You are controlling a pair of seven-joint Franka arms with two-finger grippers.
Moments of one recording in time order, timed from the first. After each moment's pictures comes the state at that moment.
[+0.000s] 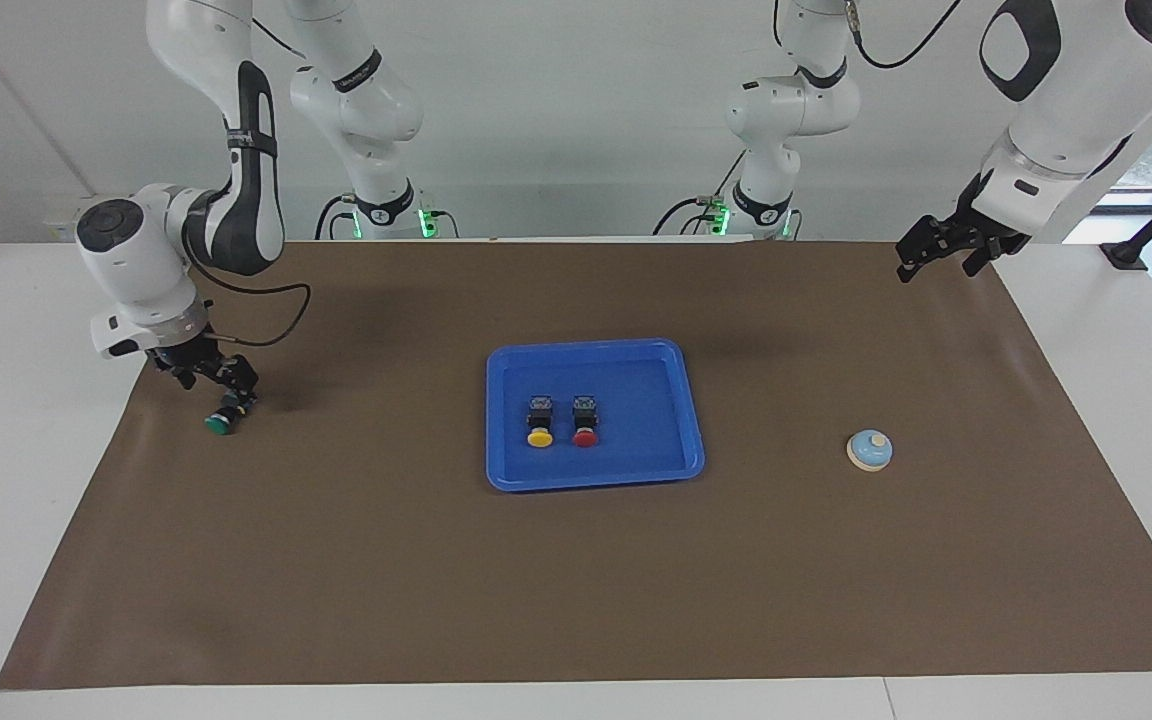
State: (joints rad) left arm 0.02 -0.04 -0.03 -1.67 -0.02 1.54 -0.05; right arm -0.37 0.09 0.08 -2.25 -0.12 2.41 0.05
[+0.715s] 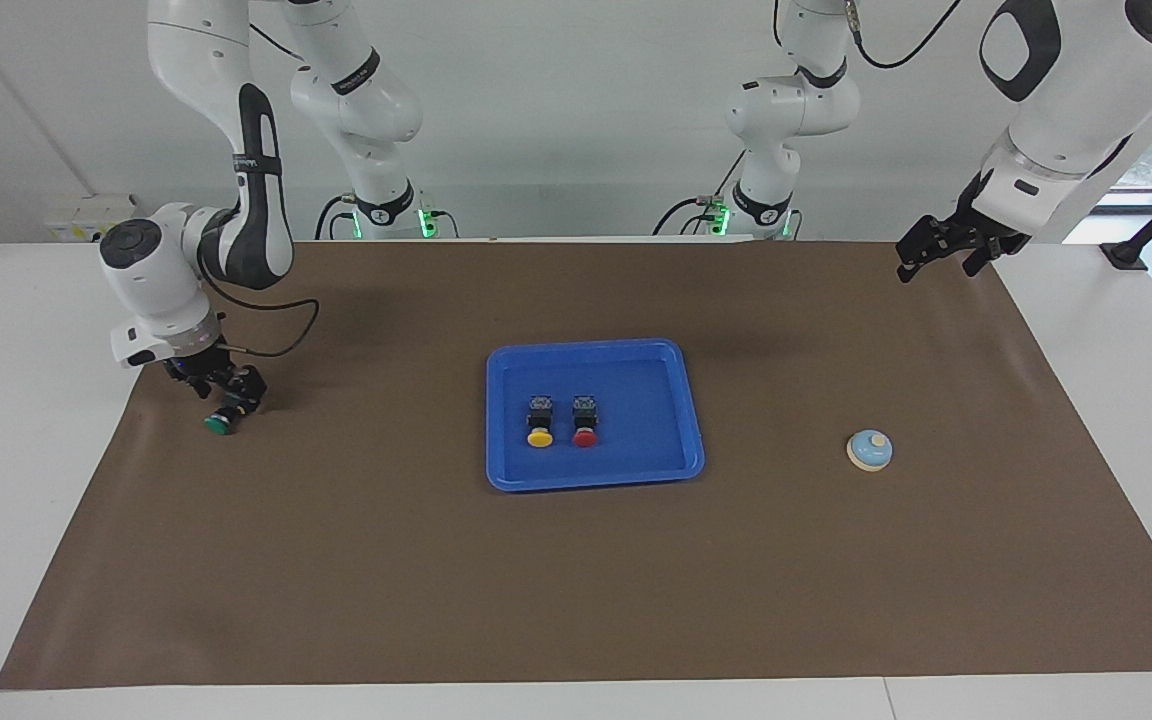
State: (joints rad) left arm 0.02 -0.04 -0.03 -1.67 -0.02 1.54 -0.05; right arm -0.39 0.14 0.08 -2.30 -0.12 2.50 0.05
